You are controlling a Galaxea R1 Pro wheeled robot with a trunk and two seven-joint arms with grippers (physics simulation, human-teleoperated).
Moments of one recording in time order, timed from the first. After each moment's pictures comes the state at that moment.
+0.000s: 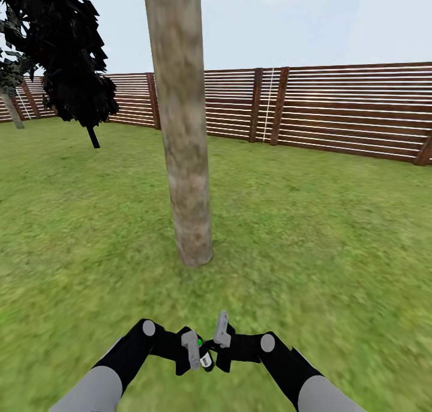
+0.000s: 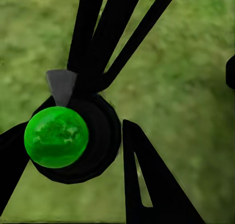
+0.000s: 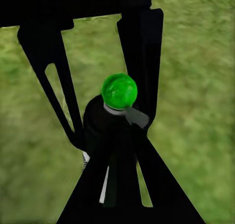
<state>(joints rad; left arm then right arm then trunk) -0.61 -0.07 -0.06 -0.55 -0.80 -0.16 -1.02 -0.59 0.11 0.32 -0.49 0.51 -0.32 0.71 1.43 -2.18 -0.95</state>
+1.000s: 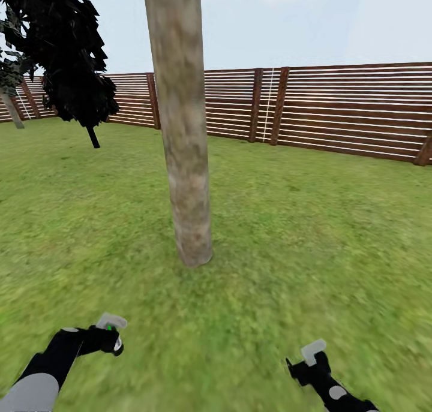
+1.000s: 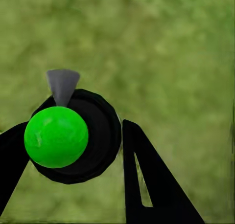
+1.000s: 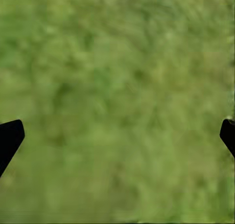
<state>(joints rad) -0.60 0.15 0.52 -0.53 -0.74 0.26 -0.61 -0.56 -0.10 -0.09 -0.06 0.42 -0.38 0.00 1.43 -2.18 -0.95</state>
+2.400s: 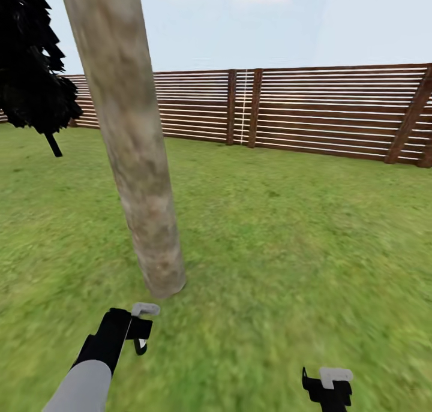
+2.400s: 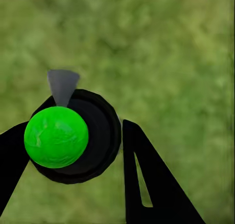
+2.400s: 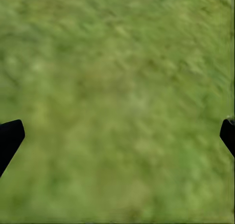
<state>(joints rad) -0.62 -0.10 0.48 -0.72 -0.74 0.64 -0.39 -0.47 -0.07 -0.10 -0.04 0.18 -0.55 -0.28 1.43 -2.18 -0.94</state>
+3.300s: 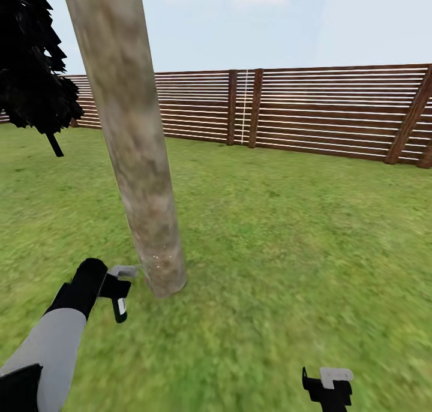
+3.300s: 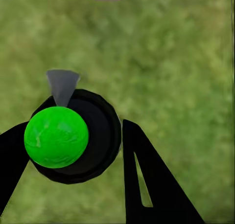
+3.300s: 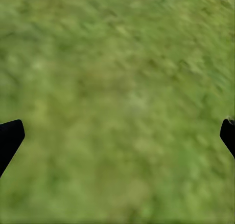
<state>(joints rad) -0.85 0.10 0.31 -0.72 -0.71 0.93 -0.62 -0.47 -0.07 -0.10 -0.04 0.19 -0.55 -0.27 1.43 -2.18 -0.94</state>
